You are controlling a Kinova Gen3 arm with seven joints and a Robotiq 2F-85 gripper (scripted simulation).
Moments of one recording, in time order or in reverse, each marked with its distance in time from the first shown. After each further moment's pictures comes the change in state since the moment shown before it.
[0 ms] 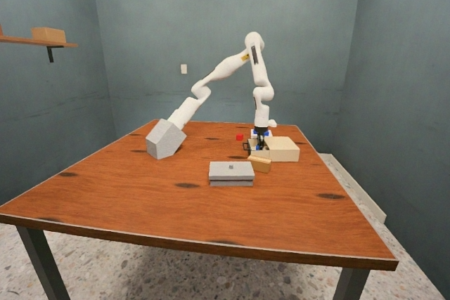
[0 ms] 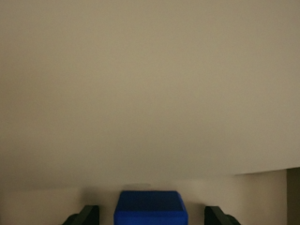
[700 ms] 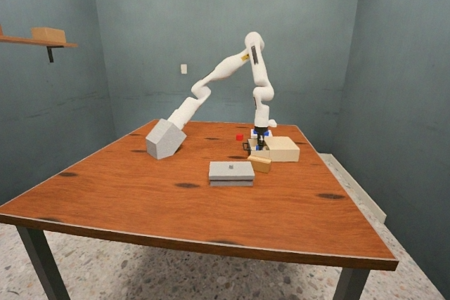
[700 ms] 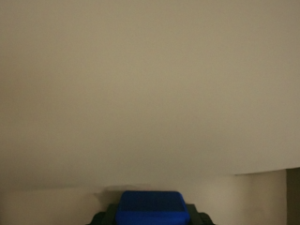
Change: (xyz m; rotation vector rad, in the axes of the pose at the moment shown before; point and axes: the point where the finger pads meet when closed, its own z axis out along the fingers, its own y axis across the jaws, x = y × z) arm 0.000 0.000 0.000 0.000 0.000 0.000
